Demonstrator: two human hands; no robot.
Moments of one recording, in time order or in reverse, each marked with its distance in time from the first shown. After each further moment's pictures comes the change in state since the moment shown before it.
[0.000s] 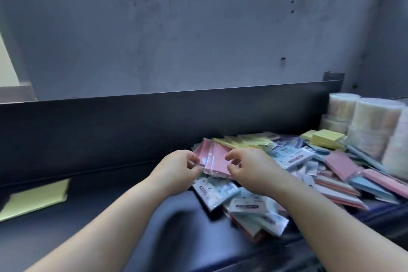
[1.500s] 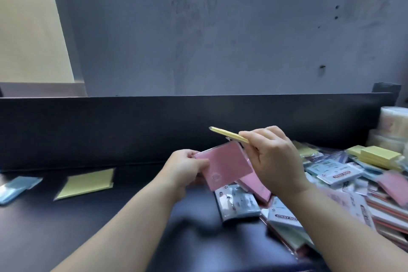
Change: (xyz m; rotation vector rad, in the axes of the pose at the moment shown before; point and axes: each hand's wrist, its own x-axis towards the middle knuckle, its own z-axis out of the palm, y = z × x) left_hand -0.022 -0.028 -0.028 -0.892 0.116 -0.319; right_hand 0.029 -0.025 0.022 -0.055 0.767 -0.545
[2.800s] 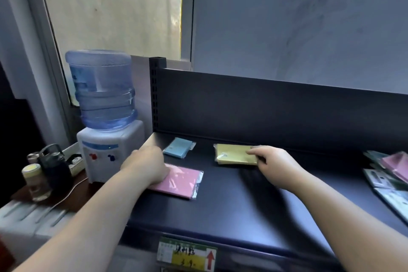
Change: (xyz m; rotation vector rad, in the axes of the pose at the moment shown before) left_hand -0.077 -0.078 -0.401 1.215 0.361 -0.290; right_hand 0.020 -0.270 0.178 0.210 -0.846 0.210
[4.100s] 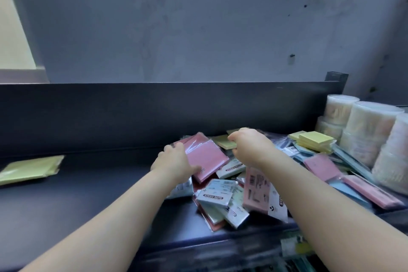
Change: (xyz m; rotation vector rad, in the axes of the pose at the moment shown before) left_hand -0.131 0.493 0.104 -0.080 -0.051 0.390; right_hand -0.138 0.346 -0.218 -0.370 0.026 0.276
